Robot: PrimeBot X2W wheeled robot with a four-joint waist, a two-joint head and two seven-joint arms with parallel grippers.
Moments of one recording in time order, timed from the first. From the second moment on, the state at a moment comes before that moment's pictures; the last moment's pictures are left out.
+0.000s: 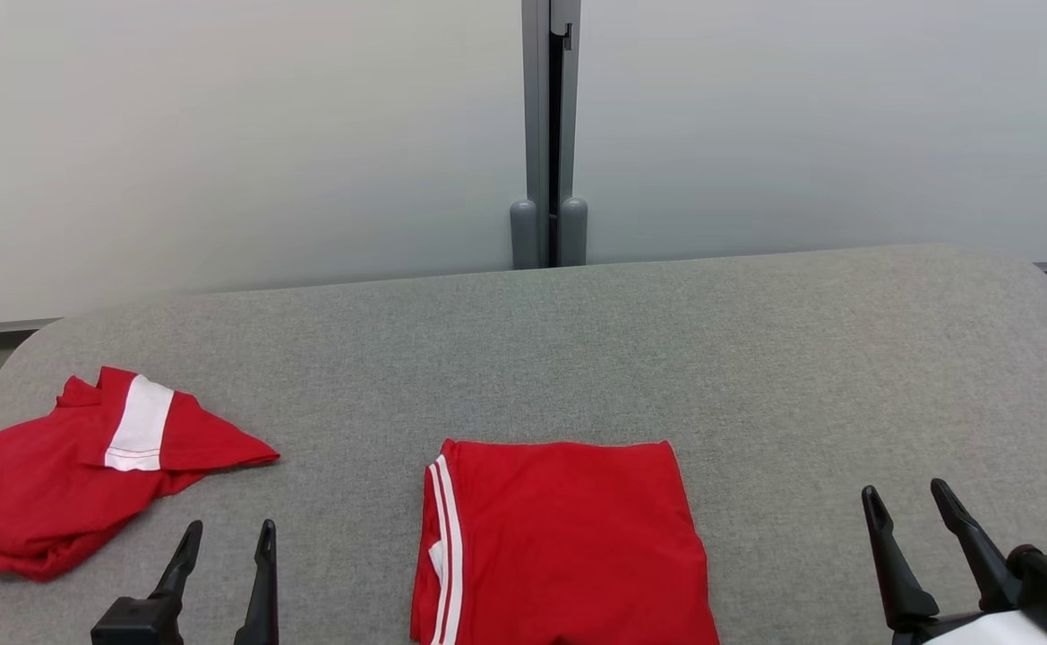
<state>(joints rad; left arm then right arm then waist) 0.14 0.23 -0.18 0.12 -0.32 0.11 -0.19 0.14 -0.18 0.07 0.03 0.28 0.13 -0.05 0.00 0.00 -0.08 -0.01</state>
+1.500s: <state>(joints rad) -0.15 0.17 -0.22 0.19 -0.35 0.07 -0.25 -0.03 -0.15 0.20 0.38 0.37 0.13 -0.02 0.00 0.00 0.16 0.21</state>
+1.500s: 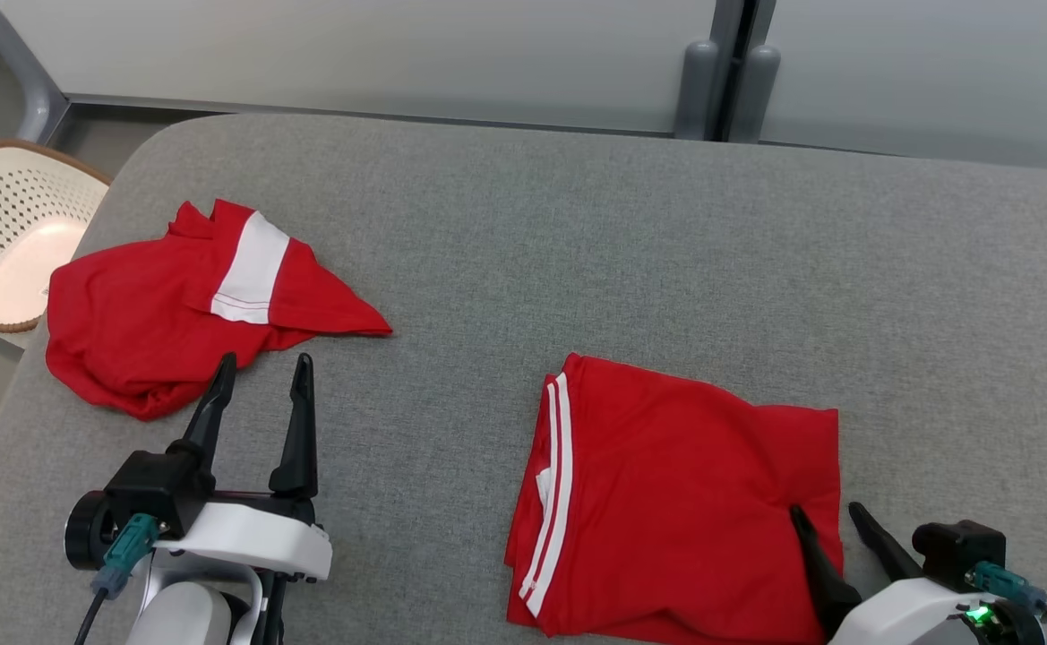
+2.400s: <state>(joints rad) -0.17 0.21 -0.23 0.09 -0.27 0.04 -0.23 -0.21 -0.29 0.34 0.48 0.40 0.13 -0.08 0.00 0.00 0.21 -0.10</state>
